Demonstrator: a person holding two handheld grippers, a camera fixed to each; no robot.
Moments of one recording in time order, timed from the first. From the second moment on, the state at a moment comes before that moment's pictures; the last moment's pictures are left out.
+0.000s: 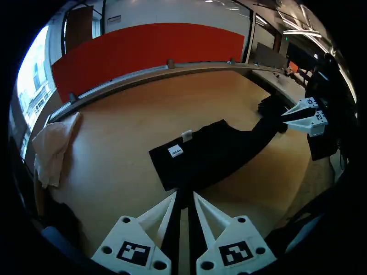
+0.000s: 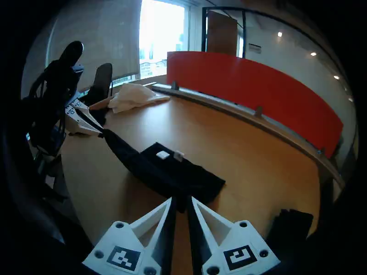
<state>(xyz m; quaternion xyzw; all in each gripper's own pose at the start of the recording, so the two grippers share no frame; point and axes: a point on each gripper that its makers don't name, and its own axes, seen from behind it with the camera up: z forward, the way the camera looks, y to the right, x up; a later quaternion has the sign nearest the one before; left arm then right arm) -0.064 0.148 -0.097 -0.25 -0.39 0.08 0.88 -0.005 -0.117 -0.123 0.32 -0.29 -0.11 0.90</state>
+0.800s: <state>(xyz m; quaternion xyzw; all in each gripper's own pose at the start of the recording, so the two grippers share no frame) -0.113 0.156 -0.046 -0.25 -0.41 0.10 0.87 -0.066 -0.114 -0.073 0.31 -0.33 -0.11 0.88</state>
